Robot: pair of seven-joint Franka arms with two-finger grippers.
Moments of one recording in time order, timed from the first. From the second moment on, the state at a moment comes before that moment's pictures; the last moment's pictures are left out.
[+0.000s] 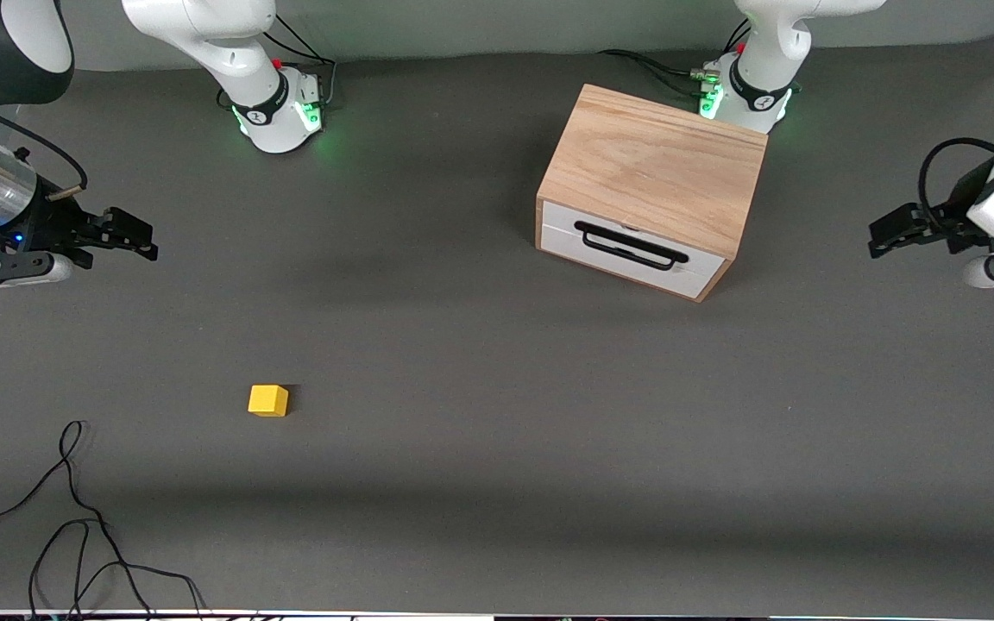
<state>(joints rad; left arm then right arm) -0.03 0.02 -0.04 -1.61 0.00 1.54 -0.16 -0.02 -0.09 0.03 -1.85 0.03 1.73 -0.06</state>
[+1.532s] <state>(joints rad) -0.23 0.17 -0.42 -1.62 -0.07 1.54 -1.73 -0.01 0.07 0.04 -1.83 -0.02 1.84 -0.02</state>
